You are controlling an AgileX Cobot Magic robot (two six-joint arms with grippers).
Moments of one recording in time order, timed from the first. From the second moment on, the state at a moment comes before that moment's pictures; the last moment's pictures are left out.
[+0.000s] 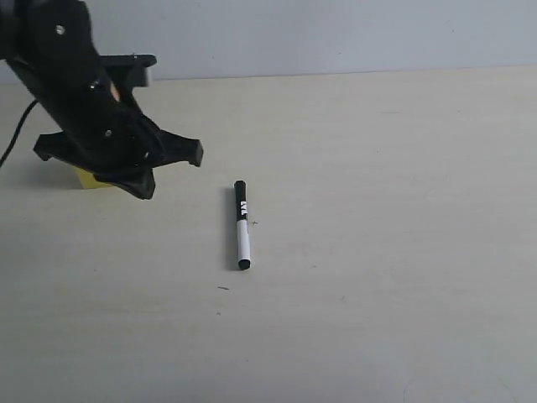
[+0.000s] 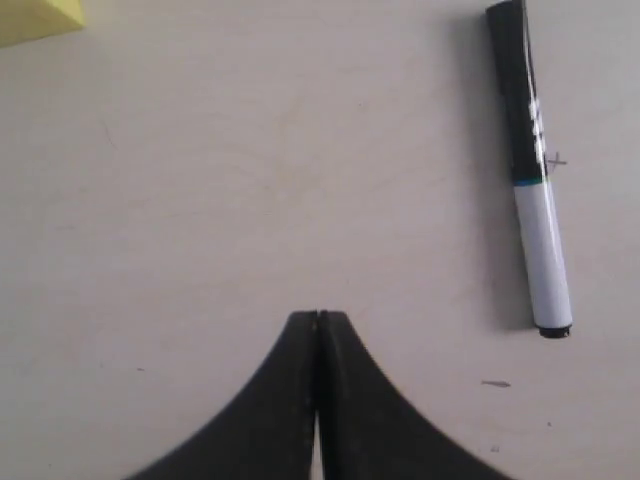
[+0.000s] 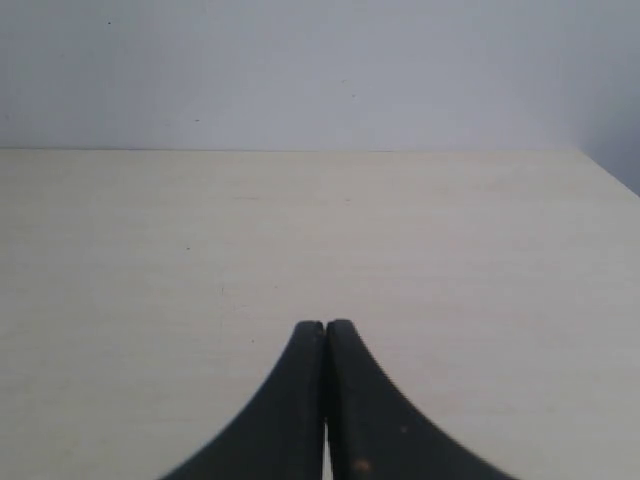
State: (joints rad) left arm -0.54 1.77 -1.20 0.01 0.85 -0.38; right arm -0.11 0.01 0.00 -0.15 0.32 0.10
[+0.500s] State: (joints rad) left arm -0.78 1.95 -1.40 0.10 0.91 -0.59; right arm -0.11 0.01 0.00 -0.15 0.32 0.10
